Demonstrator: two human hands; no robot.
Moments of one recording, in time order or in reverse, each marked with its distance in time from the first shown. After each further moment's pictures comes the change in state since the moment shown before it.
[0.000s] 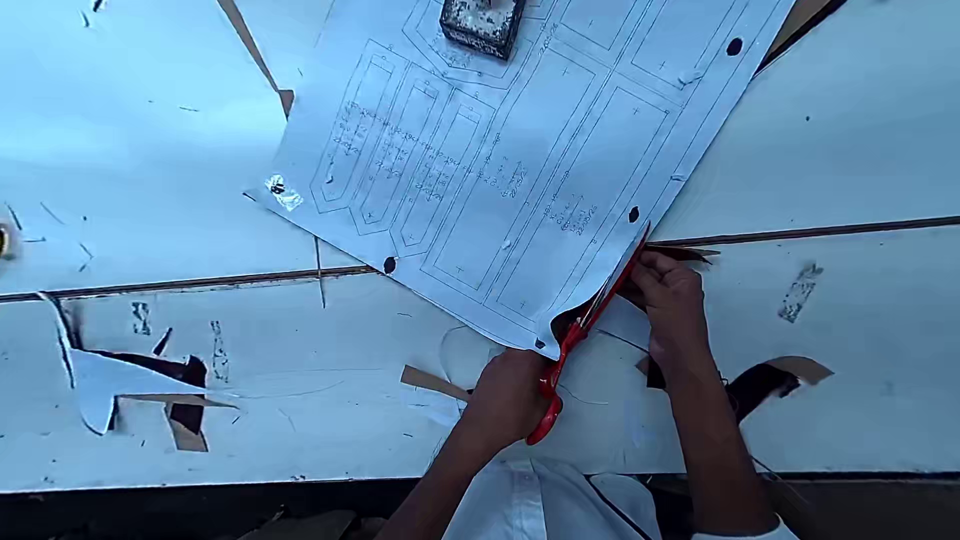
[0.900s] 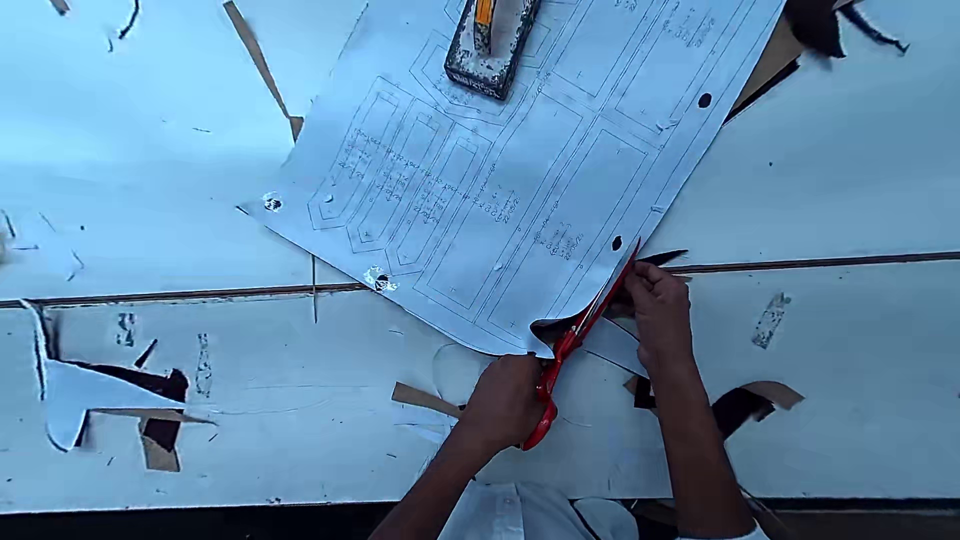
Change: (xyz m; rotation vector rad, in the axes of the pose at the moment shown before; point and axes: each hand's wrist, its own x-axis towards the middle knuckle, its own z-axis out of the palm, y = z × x) left_hand 0.015 0.019 -0.014 0.043 -0.084 -0.078; right_hand 0.013 -0.008 -0.005 -0.088 -0.003 -0.058
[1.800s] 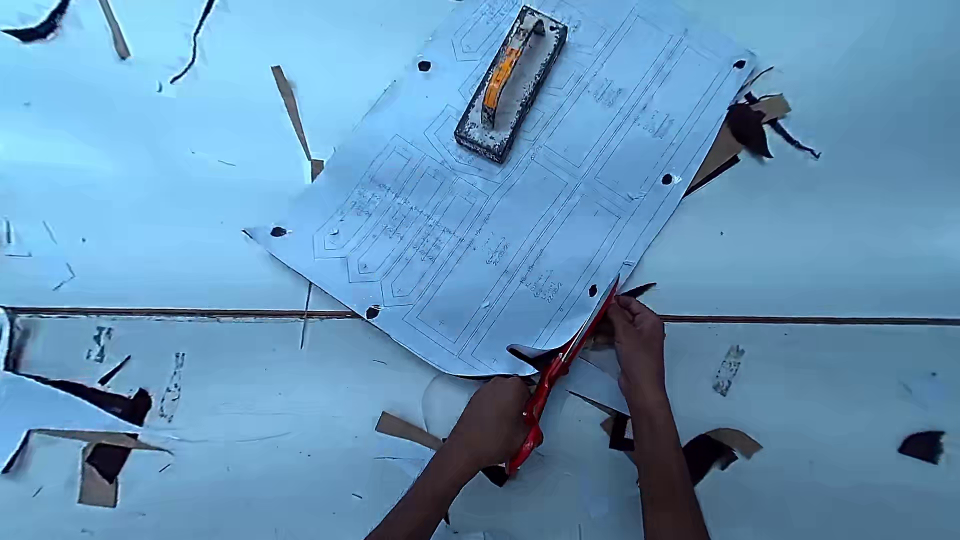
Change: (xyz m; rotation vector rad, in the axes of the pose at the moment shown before) left_hand 0.013 0.009 -0.010 -0.044 -0.026 0.034; right_hand 0.020 -0.006 -0.004 -0.040 0.034 -0.046
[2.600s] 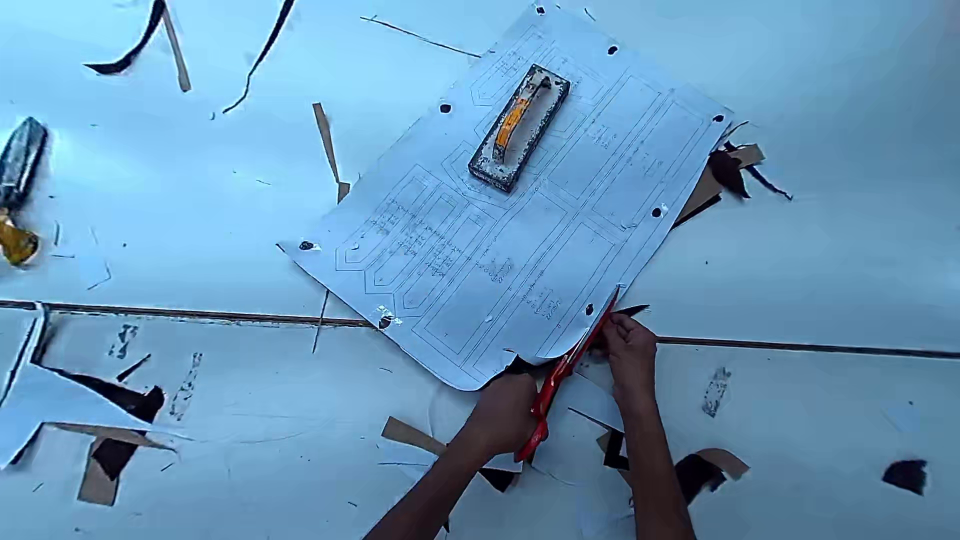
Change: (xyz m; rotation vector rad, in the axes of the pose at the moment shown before) left_hand 0.008 0.019 -0.009 0.030 0.030 -0.015; right_hand -0.001 0.004 -0.005 -0.063 -0.005 -0.077
